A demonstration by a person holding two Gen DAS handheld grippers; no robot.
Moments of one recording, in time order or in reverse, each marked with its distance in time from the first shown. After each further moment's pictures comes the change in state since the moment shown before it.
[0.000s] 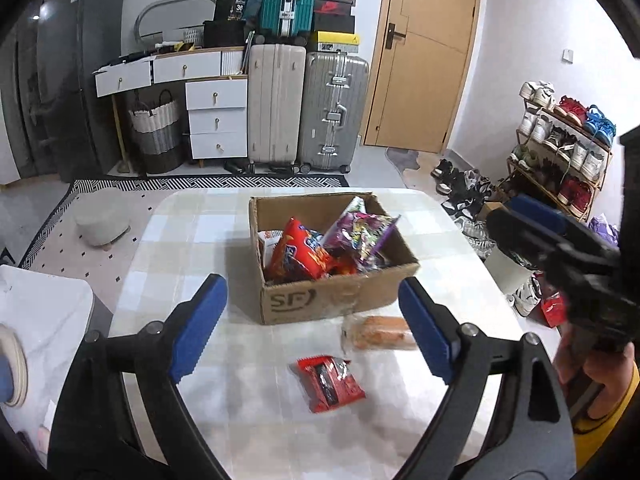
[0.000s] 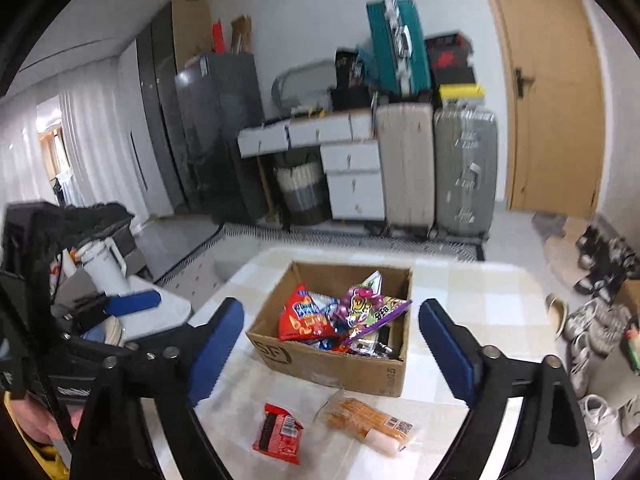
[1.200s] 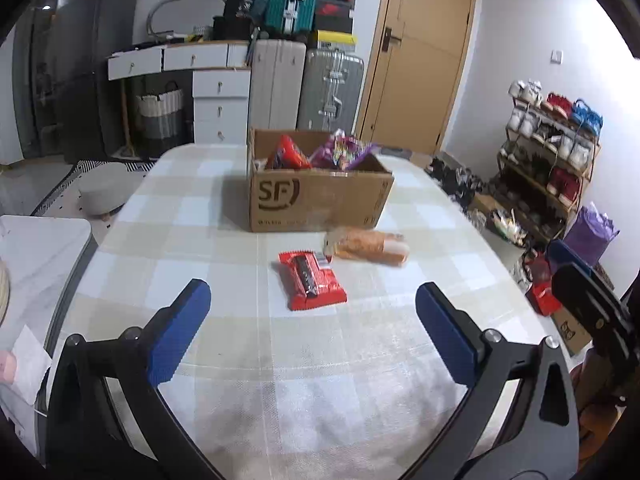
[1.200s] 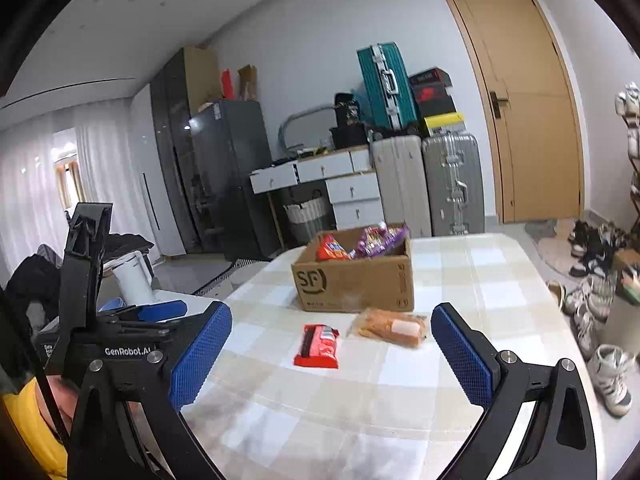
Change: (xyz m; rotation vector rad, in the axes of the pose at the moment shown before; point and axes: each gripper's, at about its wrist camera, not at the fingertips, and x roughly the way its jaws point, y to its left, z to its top) left arm -0.070 -0.017 -0.159 -0.030 -0.005 -0.015; right arm -0.138 0.031 -0.169 0.070 -0.159 0.014
